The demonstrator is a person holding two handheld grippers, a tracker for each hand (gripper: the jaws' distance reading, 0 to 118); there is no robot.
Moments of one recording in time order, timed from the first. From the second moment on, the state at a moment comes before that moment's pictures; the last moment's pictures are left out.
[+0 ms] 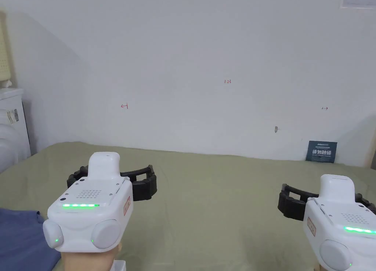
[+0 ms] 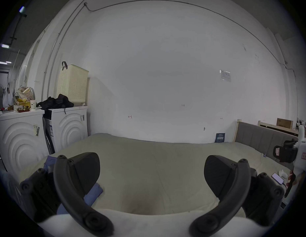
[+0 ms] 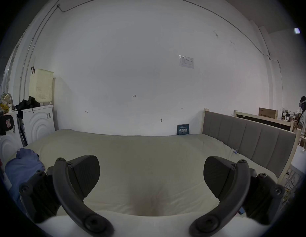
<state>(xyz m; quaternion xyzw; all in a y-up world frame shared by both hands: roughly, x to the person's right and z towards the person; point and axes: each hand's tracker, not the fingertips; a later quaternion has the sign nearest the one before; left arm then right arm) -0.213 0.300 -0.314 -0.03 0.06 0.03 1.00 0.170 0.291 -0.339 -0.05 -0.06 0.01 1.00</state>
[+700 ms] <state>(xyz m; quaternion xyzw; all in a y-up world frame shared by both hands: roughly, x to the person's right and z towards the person) -0.221 0.305 -0.314 -0.02 0.03 0.03 1.00 0.170 0.285 -0.336 -0.05 -0.06 0.02 1.00</state>
